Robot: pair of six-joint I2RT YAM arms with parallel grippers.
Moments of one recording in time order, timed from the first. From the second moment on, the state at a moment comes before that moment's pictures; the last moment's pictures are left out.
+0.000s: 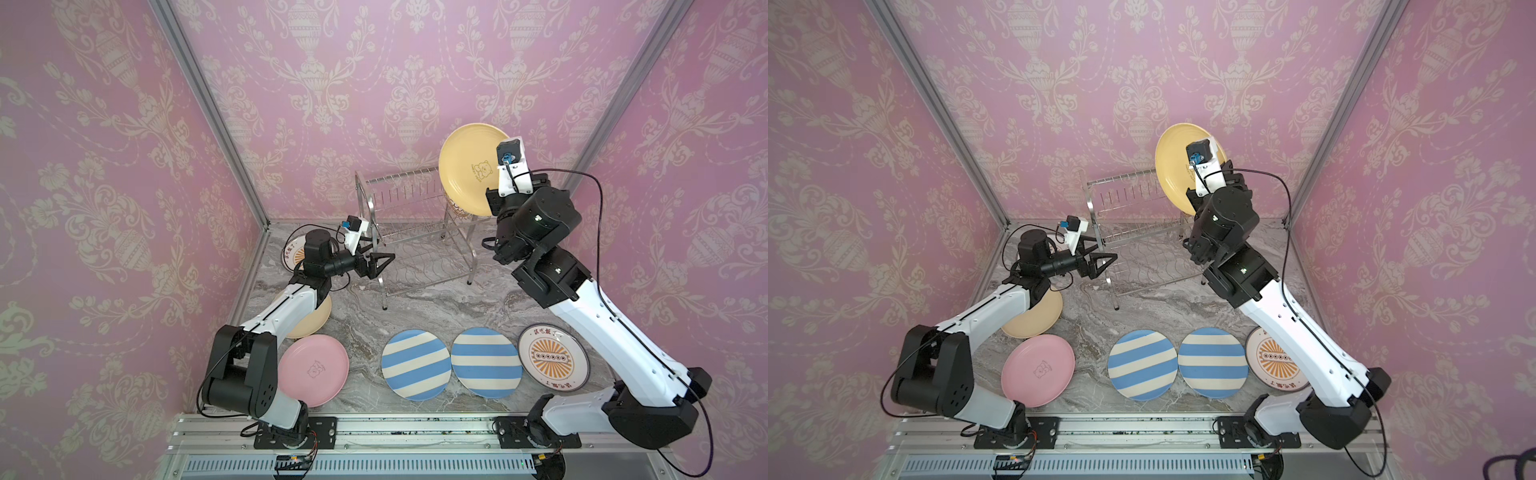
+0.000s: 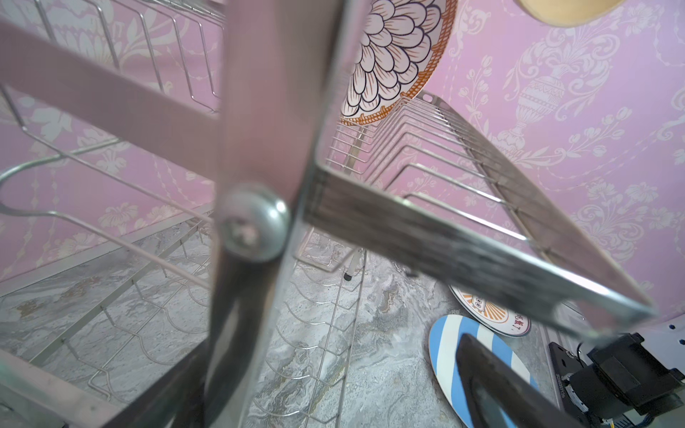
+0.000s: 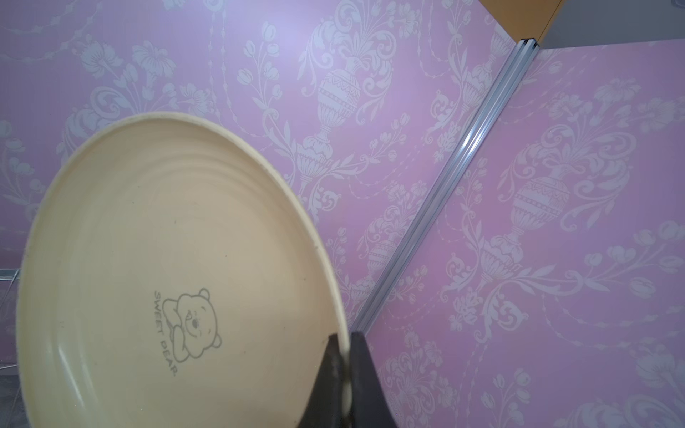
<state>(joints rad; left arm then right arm) -0.21 1.50 0.97 0.34 0.84 -0.18 0.68 1.42 1.71 0.06 1.03 -0.74</state>
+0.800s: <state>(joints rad) -0.18 1.24 0.85 0.28 0.69 -0.17 0.64 1.89 1.93 0.54 1.05 -1.35</state>
